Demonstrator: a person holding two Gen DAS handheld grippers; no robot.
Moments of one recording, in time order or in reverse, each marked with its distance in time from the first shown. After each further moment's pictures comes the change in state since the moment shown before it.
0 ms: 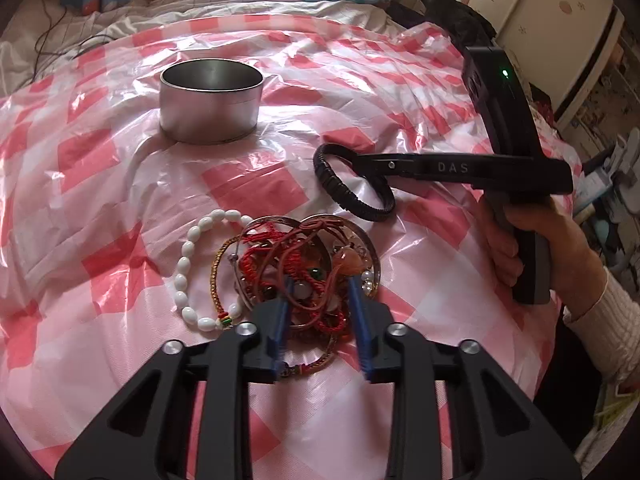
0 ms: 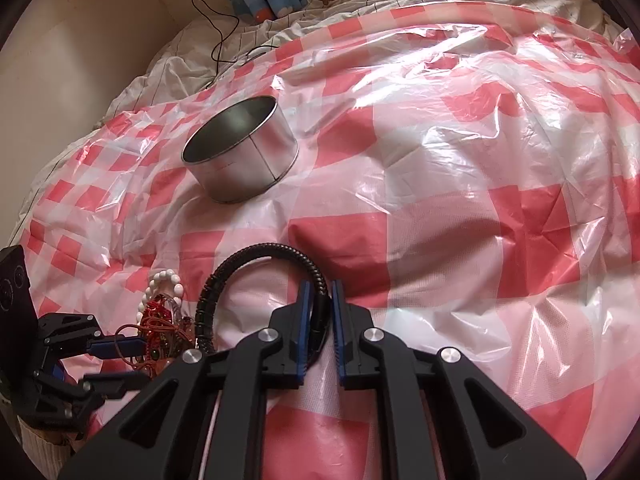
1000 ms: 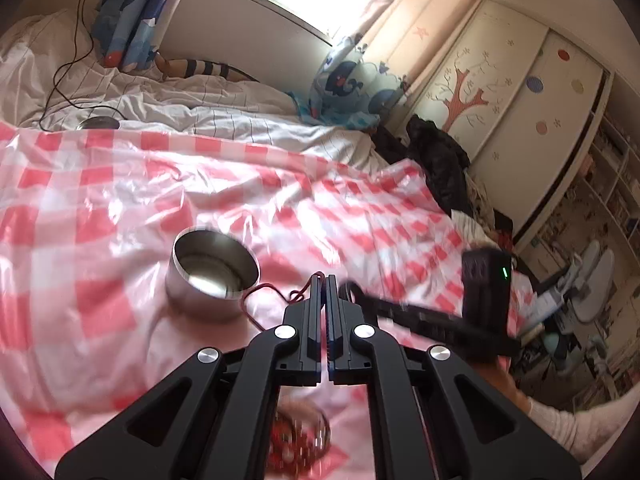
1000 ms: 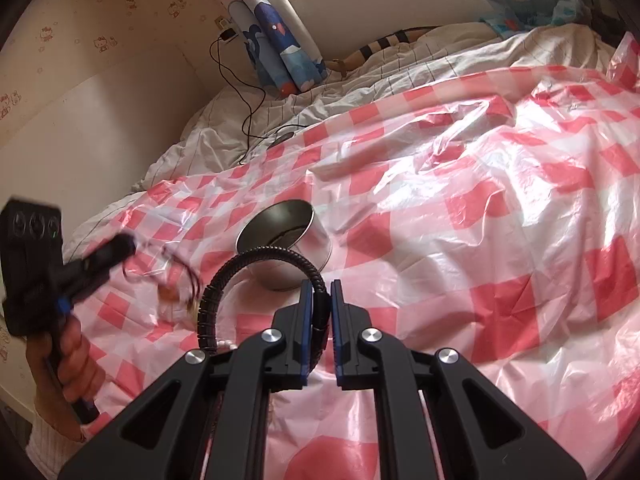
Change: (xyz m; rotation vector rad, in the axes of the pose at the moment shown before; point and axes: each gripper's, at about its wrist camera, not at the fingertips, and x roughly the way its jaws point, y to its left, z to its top) left arm -0.062 0.029 0.099 -0.158 -0.398 -0.176; right arm -0.062 0.002 0.027 0.012 -0.235 0.102
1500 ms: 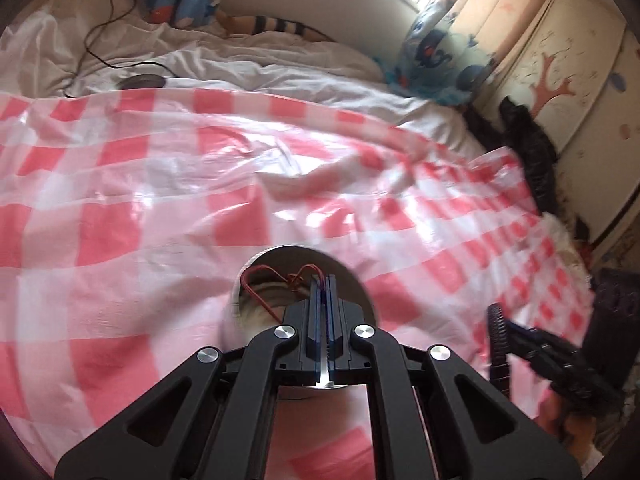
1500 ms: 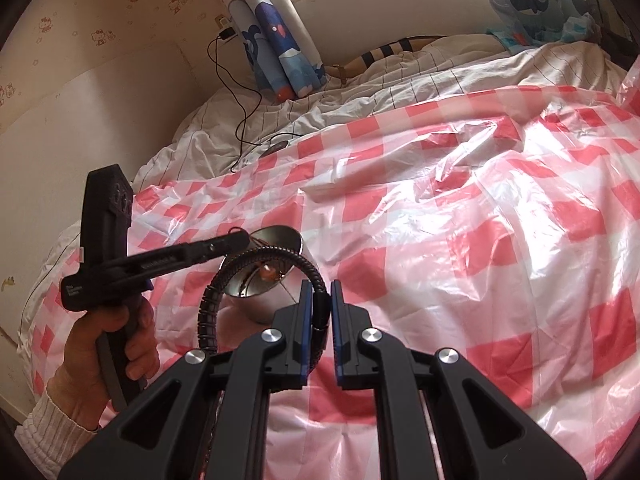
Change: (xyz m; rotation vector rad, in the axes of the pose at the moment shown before) left arm 0.102 0.070 0.022 -0.080 0.139 0.300; right arm 0.024 -0.001 0.031 -0.046 -0.010 -0.024
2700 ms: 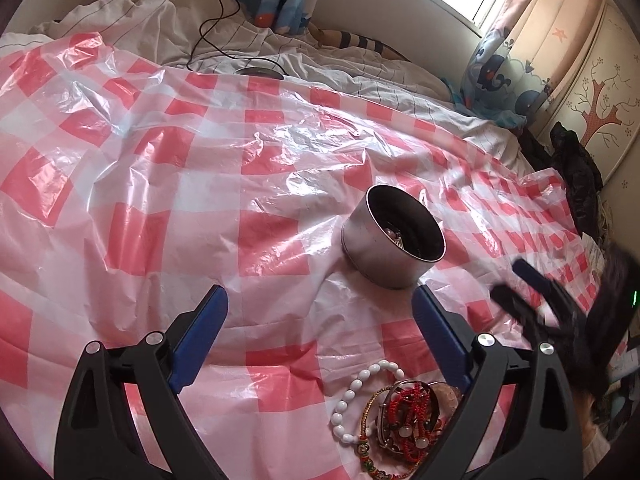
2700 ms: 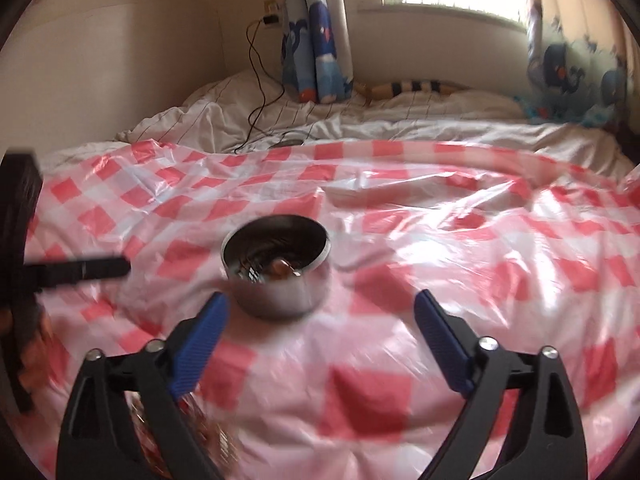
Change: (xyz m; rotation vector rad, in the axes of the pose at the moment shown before) left arm -0.096 0.039 -0.073 -0.133 -0.055 0.188; right arm 0.014 0.050 -0.040 -0.289 -0.107 -0.160
